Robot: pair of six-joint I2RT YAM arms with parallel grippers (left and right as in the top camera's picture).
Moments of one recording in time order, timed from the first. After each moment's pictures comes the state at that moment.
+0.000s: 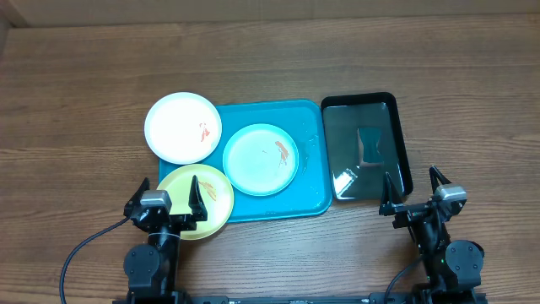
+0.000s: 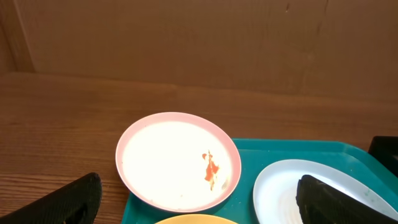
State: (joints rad) left arm 0.03 0.02 0.01 -0.08 0.02 -0.10; right arm 0.09 0.01 0.02 -0.03 -0.09 0.14
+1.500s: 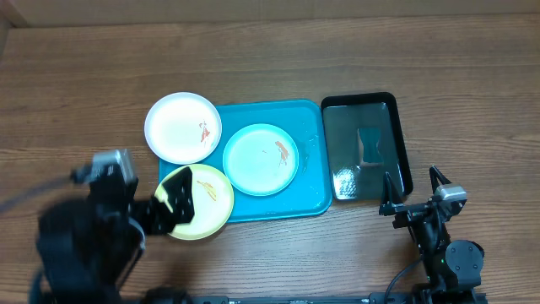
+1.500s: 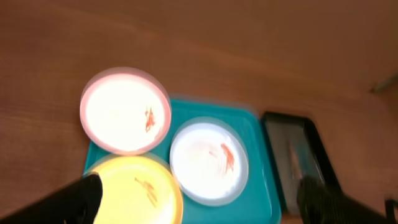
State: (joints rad) left arm 0.03 0.69 1.21 -1.08 0.22 -0.30; right arm 0.09 0.01 0.02 -0.03 -0.09 0.14
